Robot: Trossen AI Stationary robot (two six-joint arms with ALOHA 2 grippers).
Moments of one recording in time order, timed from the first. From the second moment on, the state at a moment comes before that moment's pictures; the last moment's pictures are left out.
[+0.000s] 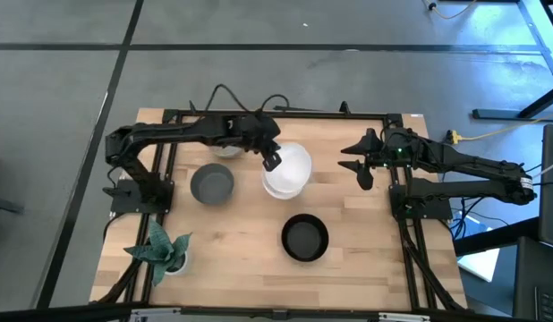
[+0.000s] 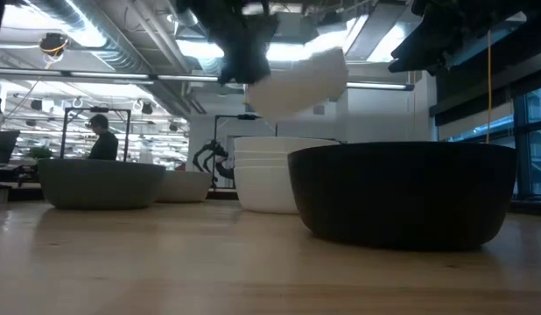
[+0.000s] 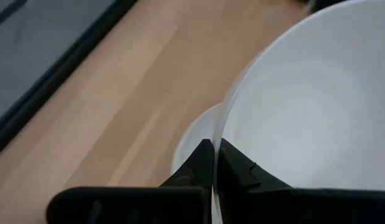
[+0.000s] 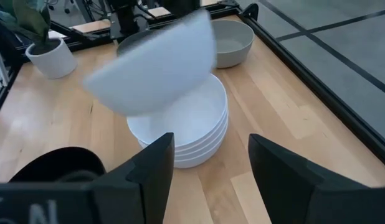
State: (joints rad) left arm 0.27 1.63 1.39 -0.57 -0.07 -0.24; right arm -0.25 0.74 0.71 -0.44 -0.03 0.11
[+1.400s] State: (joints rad) left arm 0.33 1.73 1.39 -0.67 0.04 -0.16; right arm -0.25 0.74 0.71 -0.43 -0.02 0.10
